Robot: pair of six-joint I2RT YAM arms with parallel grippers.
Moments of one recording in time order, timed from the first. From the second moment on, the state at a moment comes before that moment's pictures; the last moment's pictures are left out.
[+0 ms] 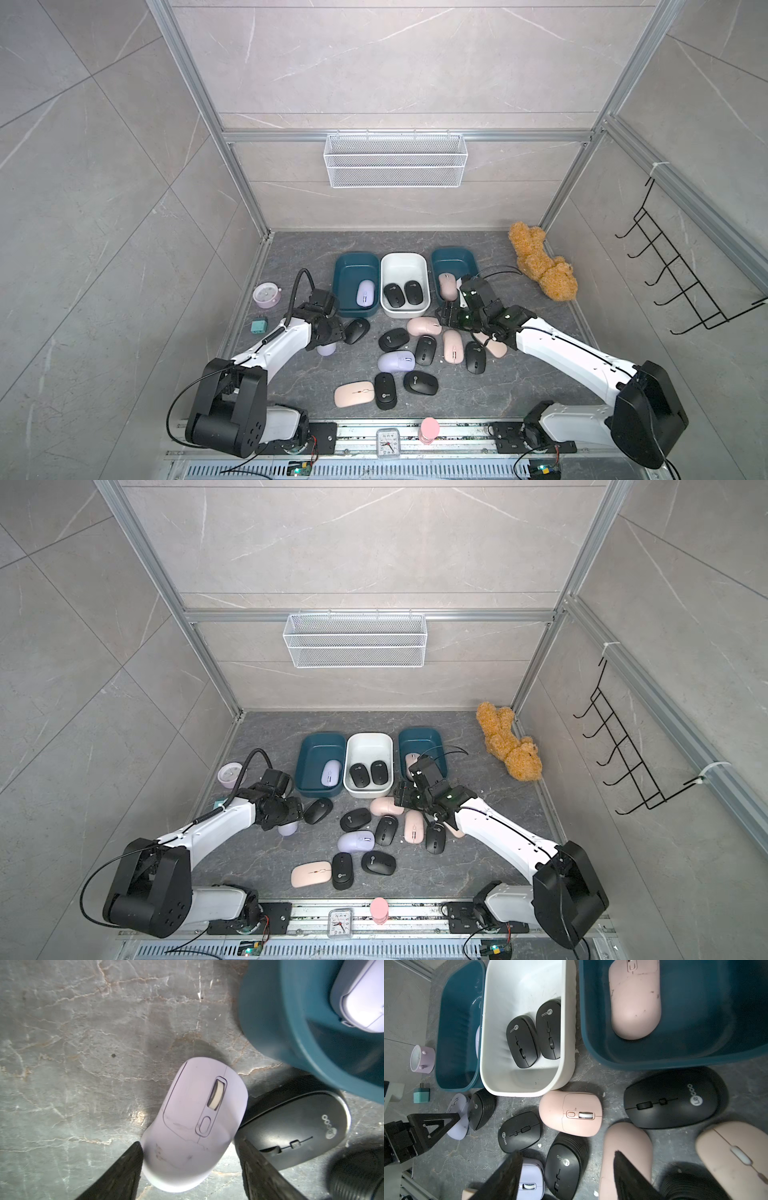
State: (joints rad) left arm -0.28 1.35 0.72 -0.61 -0.07 -0.52; right arm 0.60 1.30 0.86 -0.41 -0.03 0.69
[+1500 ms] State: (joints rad) left arm -0.32 1.50 0.84 -0.73 -0.12 -0.49; right arm 0.60 1.30 0.86 -0.41 -0.03 0.69
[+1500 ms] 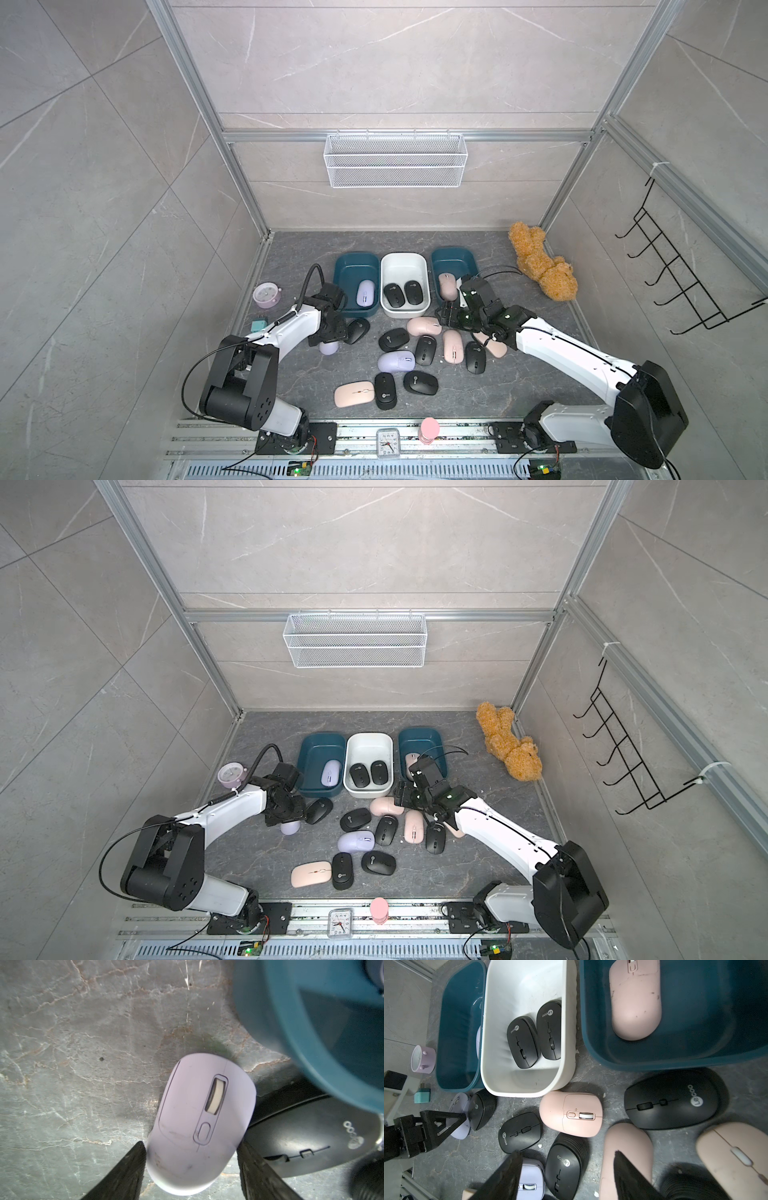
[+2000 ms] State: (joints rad) left arm -0.33 1.55 0.88 -0.78 -0.15 -0.49; right arm 0.60 1.30 0.86 -0.41 -0.03 0.69
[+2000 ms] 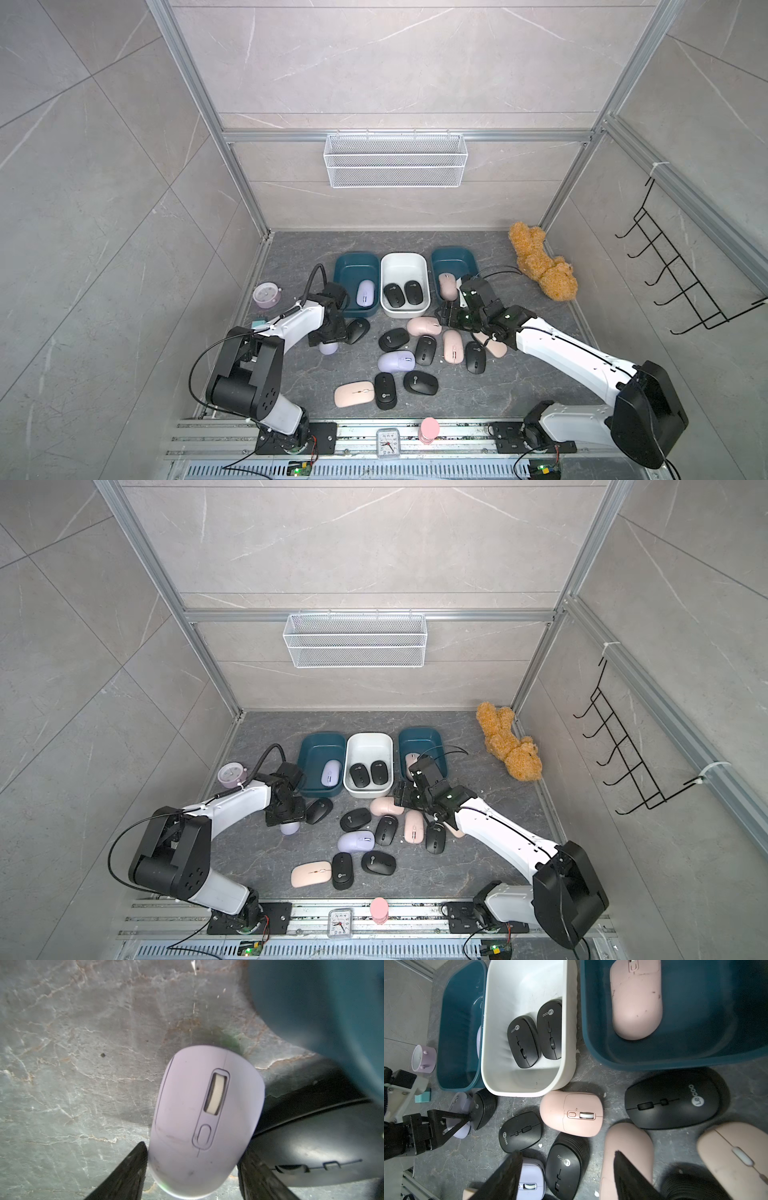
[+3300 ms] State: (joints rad) left arm -0.33 1.50 0.87 -0.79 -0.14 -0.50; right arm 0.60 1.30 0.86 -0.41 -0.03 0.69
